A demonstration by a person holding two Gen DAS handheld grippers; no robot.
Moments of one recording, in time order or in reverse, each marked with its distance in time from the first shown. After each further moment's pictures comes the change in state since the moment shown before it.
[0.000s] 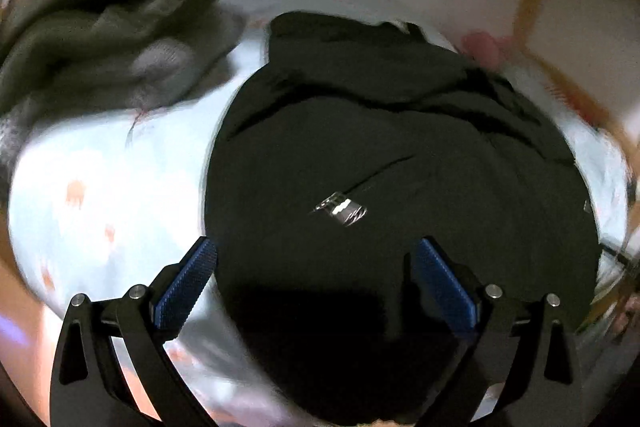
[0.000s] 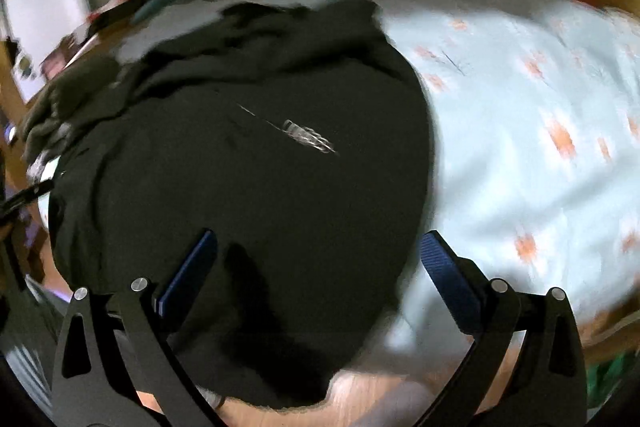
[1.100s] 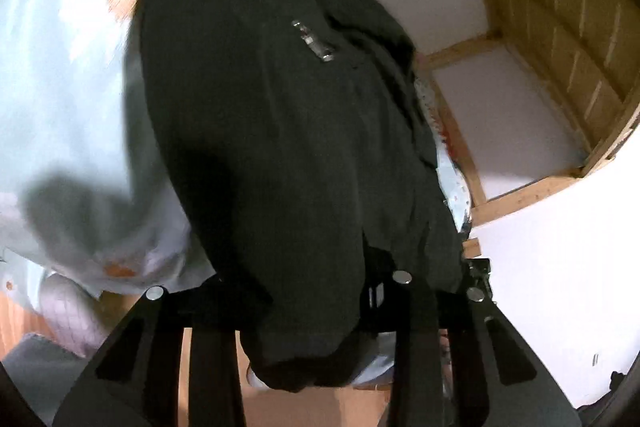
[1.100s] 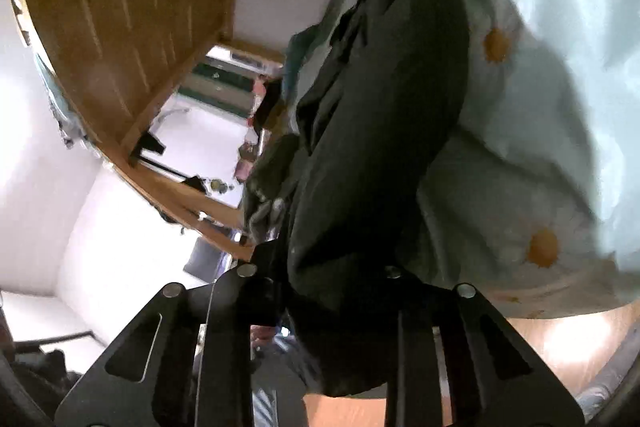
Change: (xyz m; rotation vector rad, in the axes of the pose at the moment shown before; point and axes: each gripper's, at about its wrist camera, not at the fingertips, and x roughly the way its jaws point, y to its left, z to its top) left arm 0.041 0.008 -0.039 -0.344 0.250 -0.624; right arm 0.010 -0.070 -0.059 0.500 0.016 0.844
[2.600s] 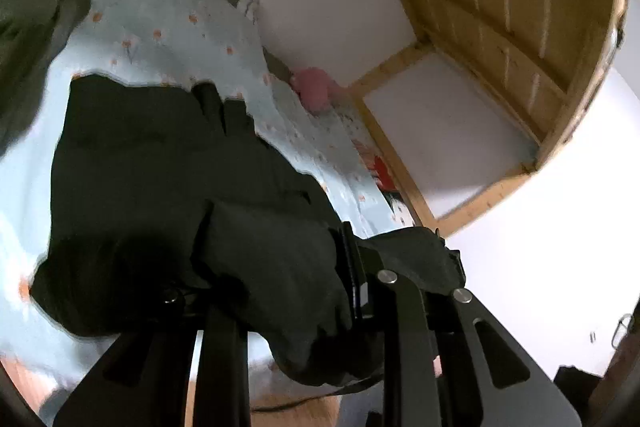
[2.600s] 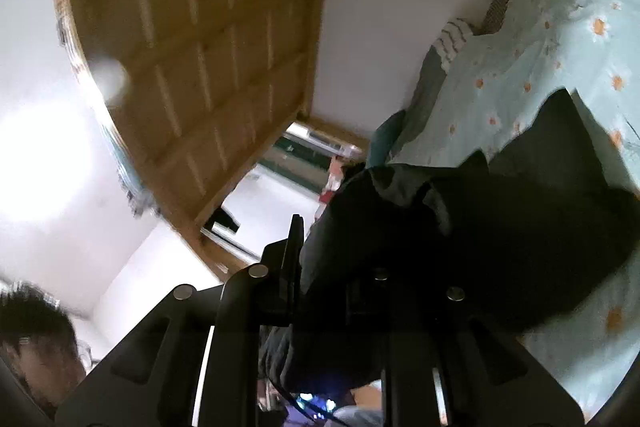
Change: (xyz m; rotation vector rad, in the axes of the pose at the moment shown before) left arm -0.052 -0.156 0.131 0.198 -0.112 -0.123; right arm -0.022 0.118 0.167 -0.037 -0.268 0.306
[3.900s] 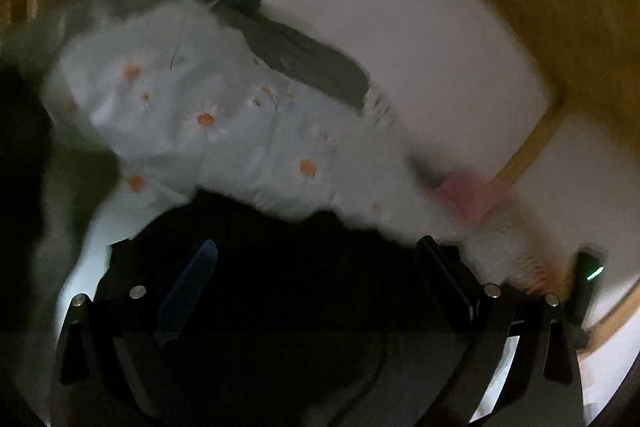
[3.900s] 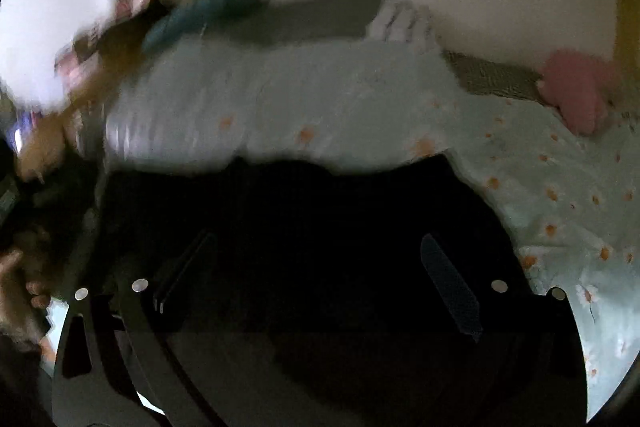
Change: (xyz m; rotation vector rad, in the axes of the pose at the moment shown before) left arm 0.171 0.047 0.189 0.133 -0.293 0.617; right arm 0.401 -0.077 0.080 -0.806 0.518 -0.944
